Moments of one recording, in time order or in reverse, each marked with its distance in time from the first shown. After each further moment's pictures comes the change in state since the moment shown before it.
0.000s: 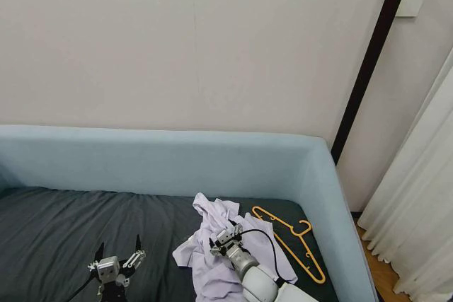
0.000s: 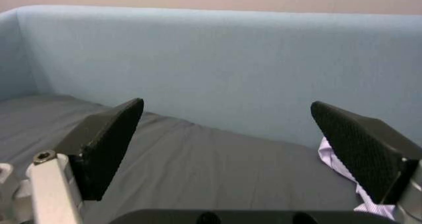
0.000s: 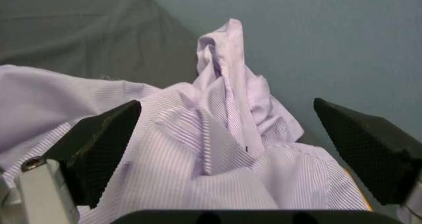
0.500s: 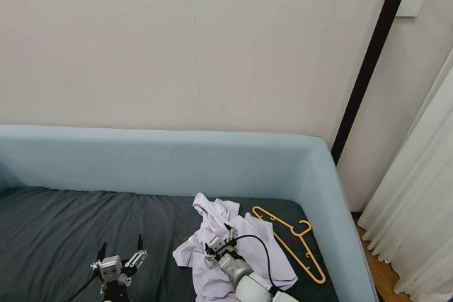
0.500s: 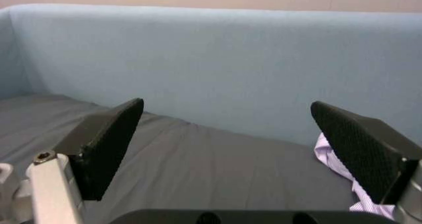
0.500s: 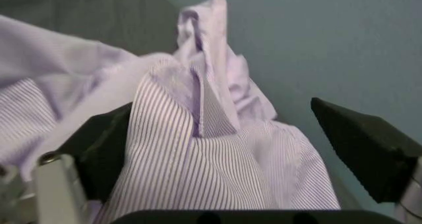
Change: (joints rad) left arm -0.016 0.004 0.013 0.022 0.002 -0.005 -0.001; right arm -0.019 0.005 -0.015 0.014 -0.096 -0.127 0.094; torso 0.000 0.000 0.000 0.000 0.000
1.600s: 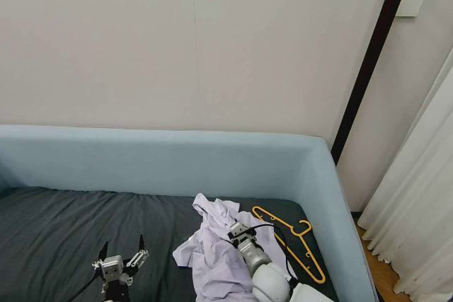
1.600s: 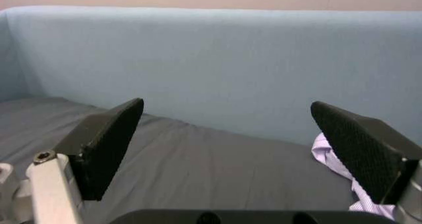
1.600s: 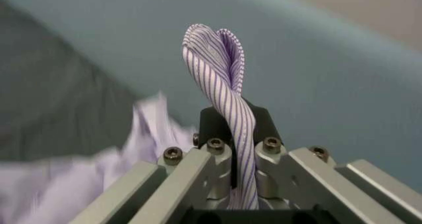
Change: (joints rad) left arm -0.008 0.011 0.010 0.012 0.003 -0.009 -0.003; right arm 0.010 -0.176 0.120 0.199 0.193 0.264 -0.073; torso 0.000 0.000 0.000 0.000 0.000
